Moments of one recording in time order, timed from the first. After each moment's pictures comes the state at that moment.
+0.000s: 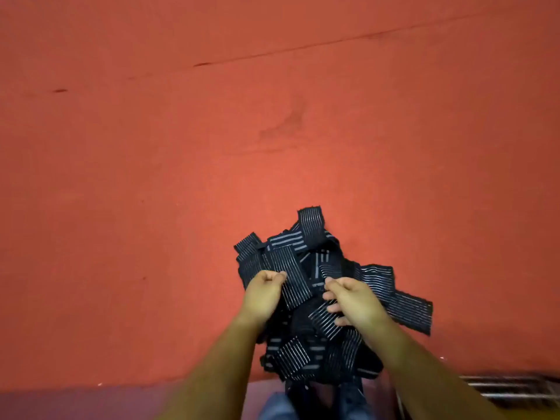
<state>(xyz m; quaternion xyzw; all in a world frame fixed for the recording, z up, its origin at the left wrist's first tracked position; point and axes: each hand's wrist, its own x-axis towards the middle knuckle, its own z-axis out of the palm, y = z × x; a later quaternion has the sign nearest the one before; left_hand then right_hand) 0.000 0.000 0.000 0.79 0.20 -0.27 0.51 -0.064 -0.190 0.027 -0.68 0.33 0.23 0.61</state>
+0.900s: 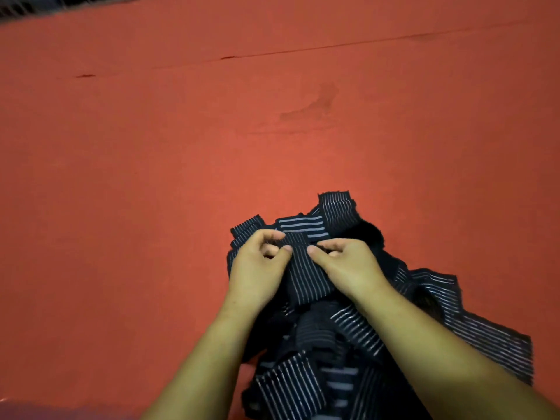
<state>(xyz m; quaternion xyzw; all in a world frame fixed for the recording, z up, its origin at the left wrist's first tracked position) 0.034 0.011 -0.107 0.84 0.08 -0.05 0.54 0.024 -0.155 -0.116 -0.80 0.20 0.09 0.56</state>
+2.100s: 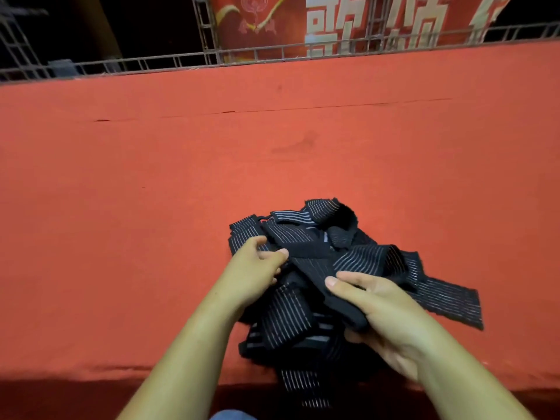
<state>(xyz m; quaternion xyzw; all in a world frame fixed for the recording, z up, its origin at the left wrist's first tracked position) -0.076 0.033 -0.087 0.82 0.01 -0.10 0.56 -0.166 -0.157 -0.092 -0.62 0.18 0.12 0.76</state>
